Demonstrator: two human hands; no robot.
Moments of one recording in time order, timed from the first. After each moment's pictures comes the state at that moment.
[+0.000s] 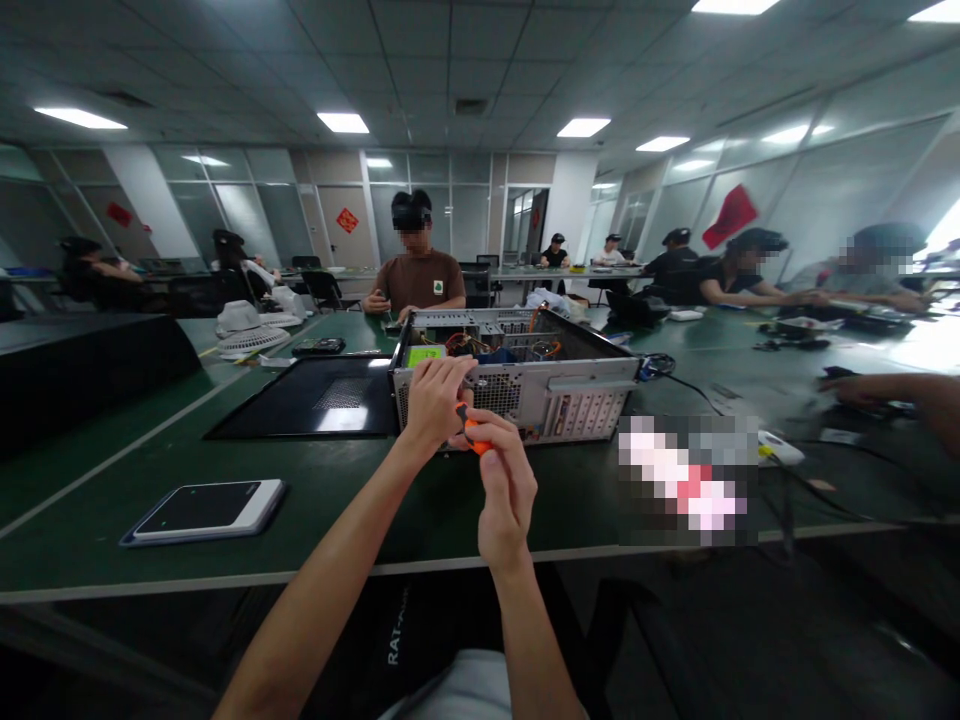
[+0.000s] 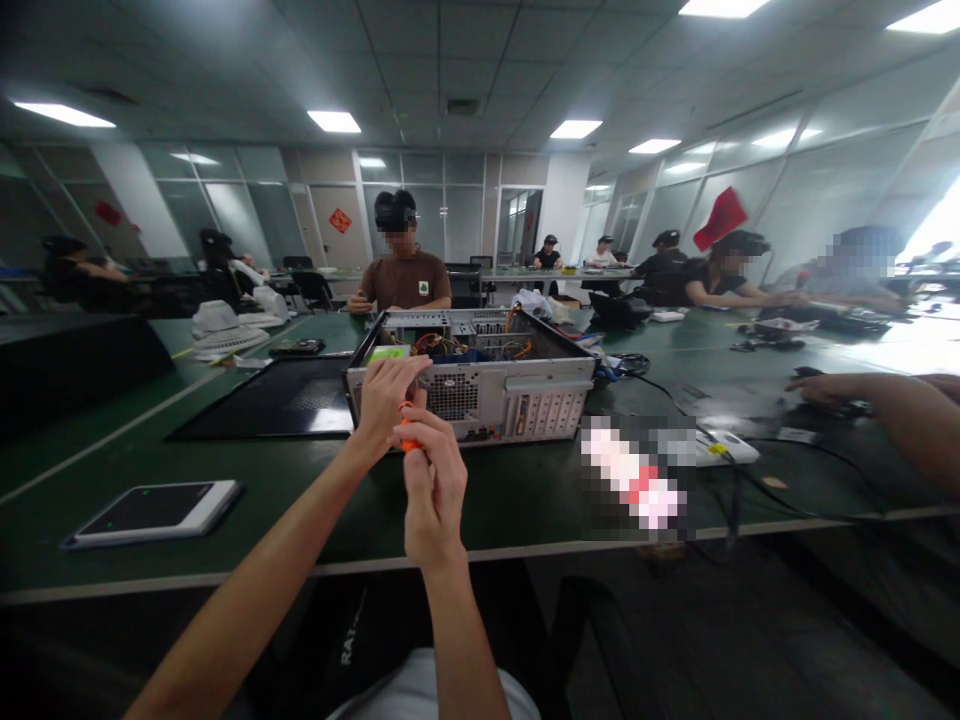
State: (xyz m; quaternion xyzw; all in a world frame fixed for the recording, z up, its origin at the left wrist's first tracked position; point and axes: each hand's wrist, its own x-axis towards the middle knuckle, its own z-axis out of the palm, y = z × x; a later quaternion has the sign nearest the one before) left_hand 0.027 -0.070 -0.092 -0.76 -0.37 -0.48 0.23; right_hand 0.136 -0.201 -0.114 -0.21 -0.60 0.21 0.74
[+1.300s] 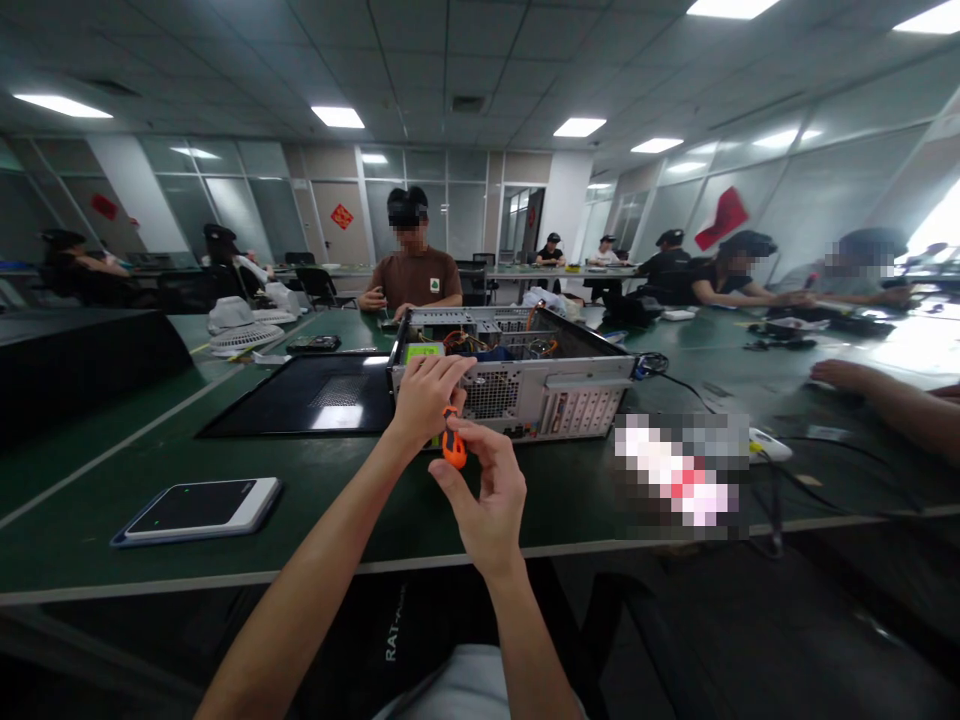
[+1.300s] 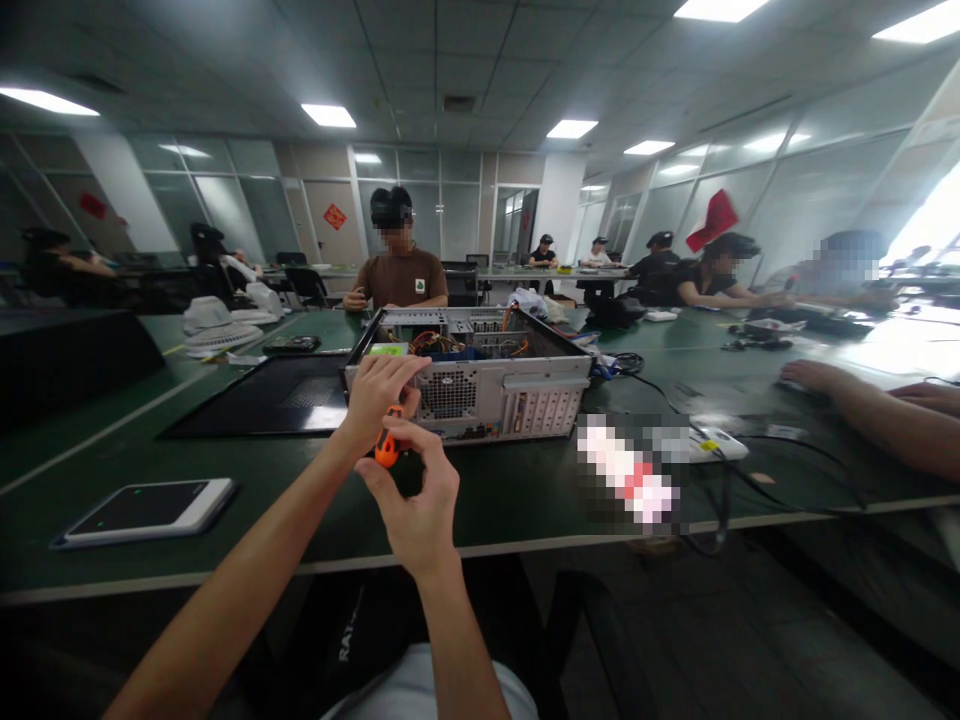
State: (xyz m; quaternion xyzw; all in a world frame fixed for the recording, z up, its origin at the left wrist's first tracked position) left_hand 0.013 -0.074 -0.083 -0.80 -0.37 -0.41 0.25; right_hand 0.126 -0.203 -0.121 -0.24 -0.60 0.22 0.73
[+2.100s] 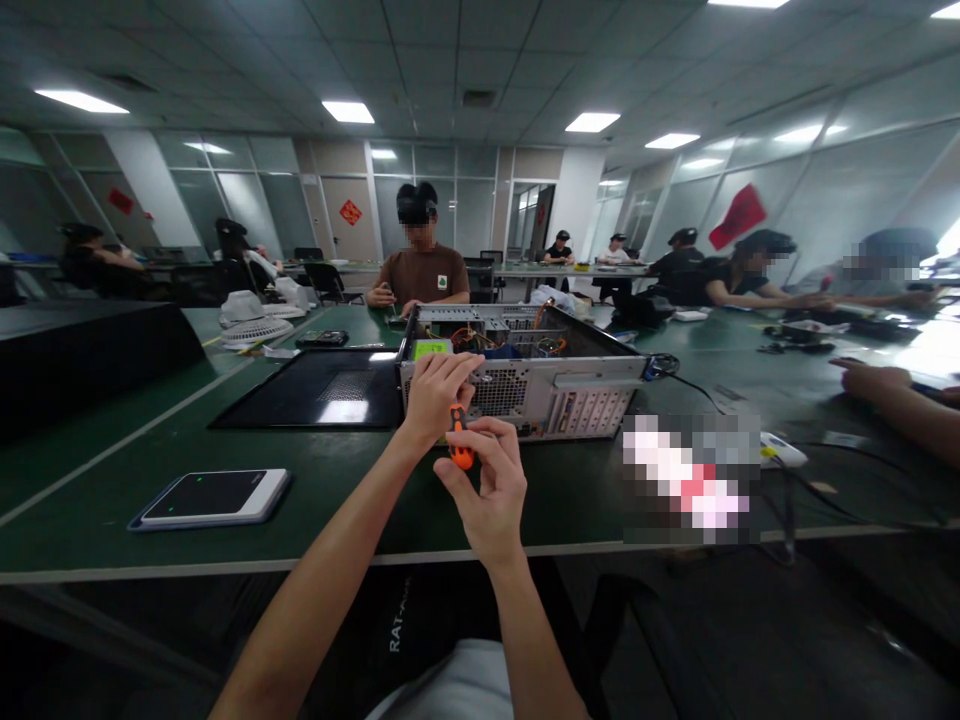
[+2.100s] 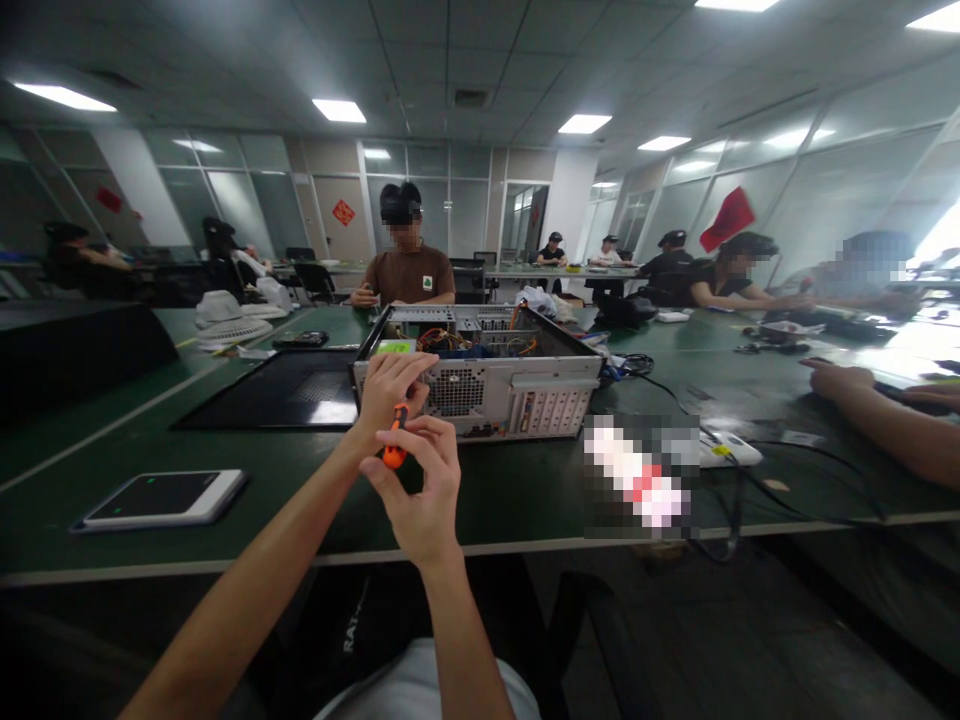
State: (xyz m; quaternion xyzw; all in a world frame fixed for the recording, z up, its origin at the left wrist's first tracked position) left_hand 0.017 -0.068 -0.093 -0.78 -0.36 -0.46 0.23; right_hand 0.125 -0.200 -0.123 -0.26 -0.62 0.19 0.71
